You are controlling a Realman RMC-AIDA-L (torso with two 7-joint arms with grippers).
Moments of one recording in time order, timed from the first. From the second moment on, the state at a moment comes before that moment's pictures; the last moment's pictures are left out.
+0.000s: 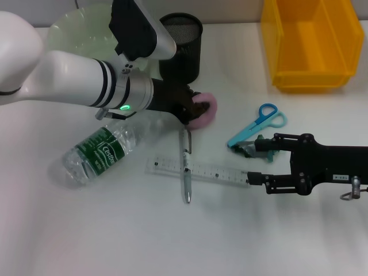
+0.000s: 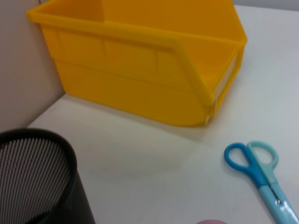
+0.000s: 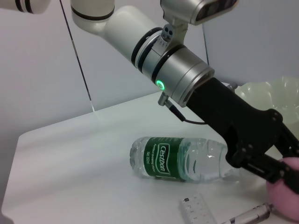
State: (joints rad) left arm -0.82 -2.08 1.57 0.59 1.83 0.77 -1.72; right arm 0.49 2.05 -0.70 -0.49 -2.04 -1.60 1.13
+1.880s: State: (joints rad) left arm -0.63 -2.06 1.03 0.34 1.01 0.96 -1.08; right arm 0.50 2.05 -0.64 -0.50 -2.02 -1.58 1.17
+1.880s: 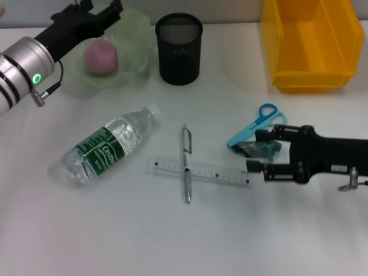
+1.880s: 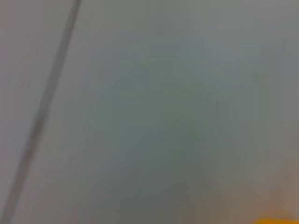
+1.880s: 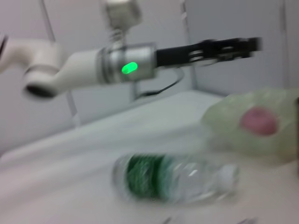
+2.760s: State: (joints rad) left arm -0.38 -1.96 1.07 0.45 1.41 1.65 -1.17; right arm 0.80 1.93 -0.84 -0.76 -2.24 -1.69 1.88
